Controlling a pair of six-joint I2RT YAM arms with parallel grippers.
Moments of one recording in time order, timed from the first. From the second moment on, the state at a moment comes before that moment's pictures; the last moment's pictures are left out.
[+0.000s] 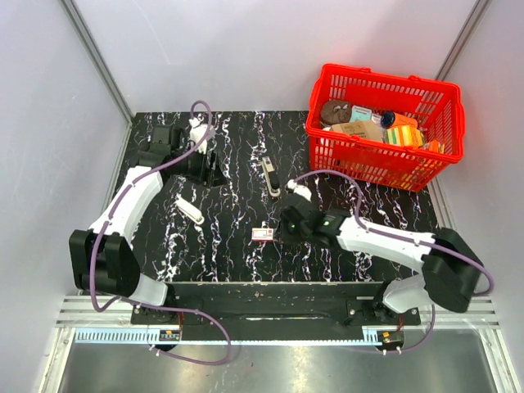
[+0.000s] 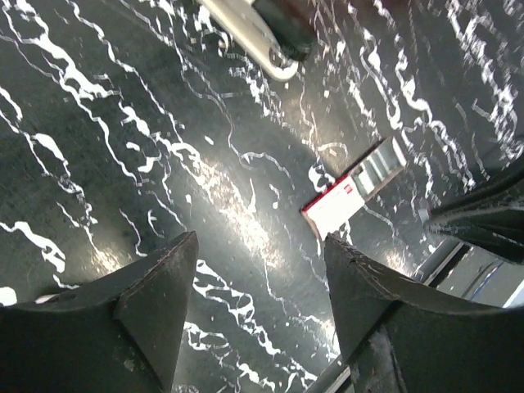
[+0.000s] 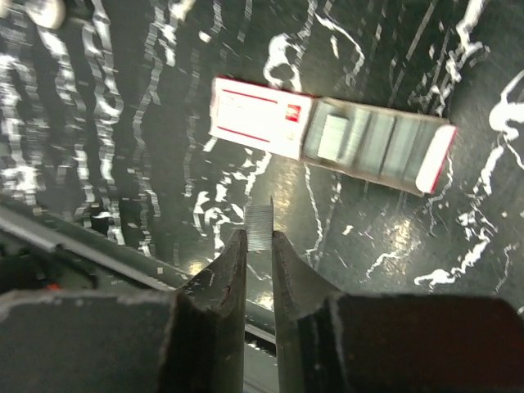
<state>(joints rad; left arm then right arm) -0.14 1.46 1.25 -0.64 0.63 0.08 0.93 1.37 0.86 -0.30 0.10 0.86</state>
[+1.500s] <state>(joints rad) -0.19 1.39 1.21 -0.68 0.57 0.17 0.99 1.73 1.12 -0.59 0.33 0.89</state>
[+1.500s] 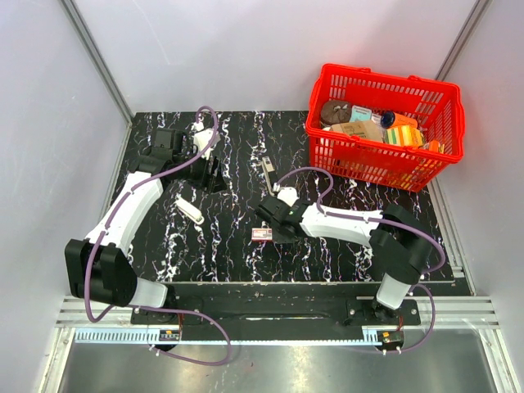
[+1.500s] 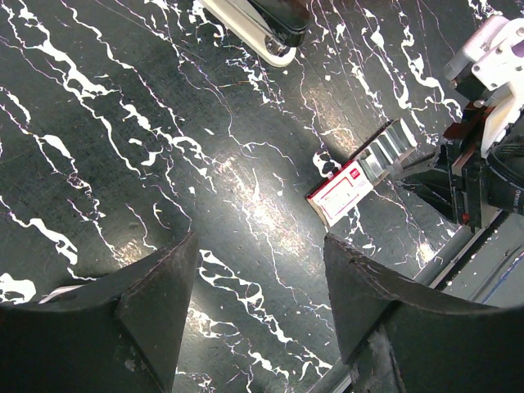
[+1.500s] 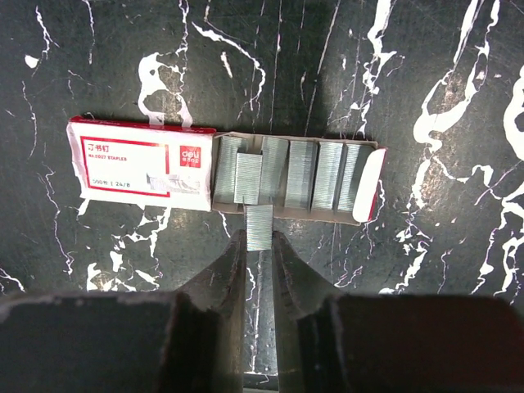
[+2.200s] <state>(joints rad) -0.19 1.39 1.21 -0.68 0.56 0.17 0.95 1.75 1.12 -0.60 0.32 0.88</state>
